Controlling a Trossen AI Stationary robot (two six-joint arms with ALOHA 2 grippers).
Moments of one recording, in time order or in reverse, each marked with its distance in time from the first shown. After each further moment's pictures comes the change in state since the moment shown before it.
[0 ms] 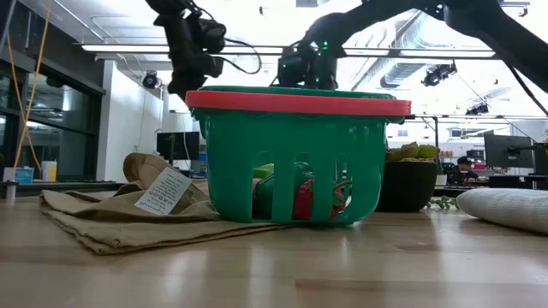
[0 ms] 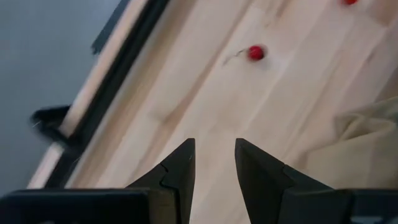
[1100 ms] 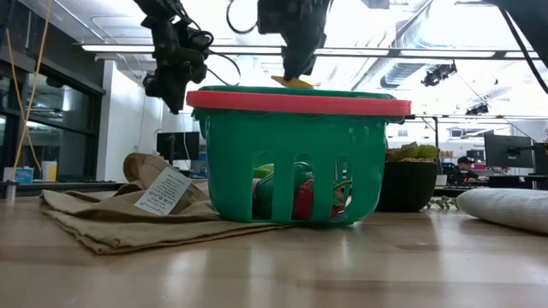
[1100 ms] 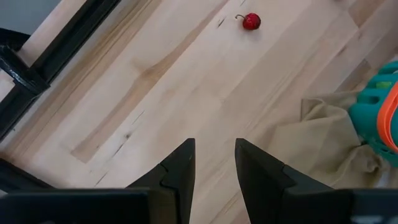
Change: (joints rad) left arm 0.119 -0.003 0.014 -0.162 0.149 -0.090; right arm 0.372 -0.153 0.001 0.077 -0.115 -0.106
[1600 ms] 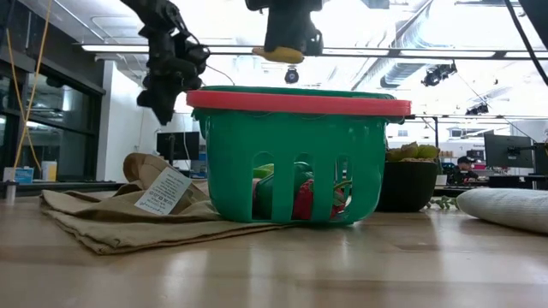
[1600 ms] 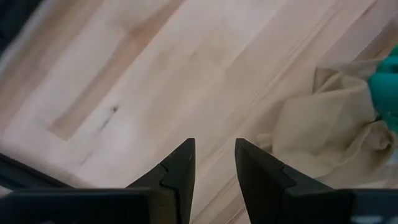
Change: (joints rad) left arm 0.000 0.000 -0.120 -0.003 0.001 0.017; right arm 0.224 0.009 -0.003 0.098 0.082 0.518
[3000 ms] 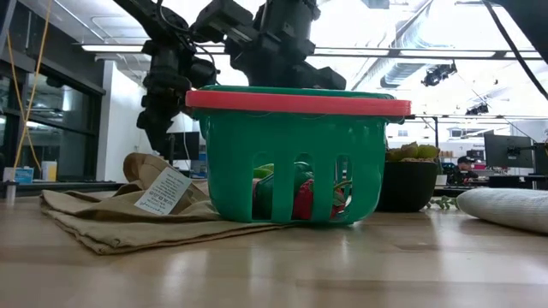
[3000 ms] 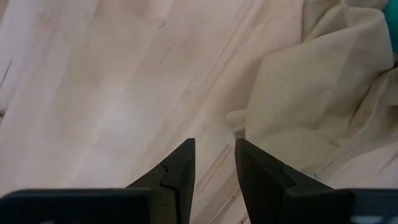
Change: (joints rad) left arm -0.209 0.000 -0.243 0.140 0.035 -0.028; right arm 0.086 0.199 -0.001 0.025 0.127 0.610
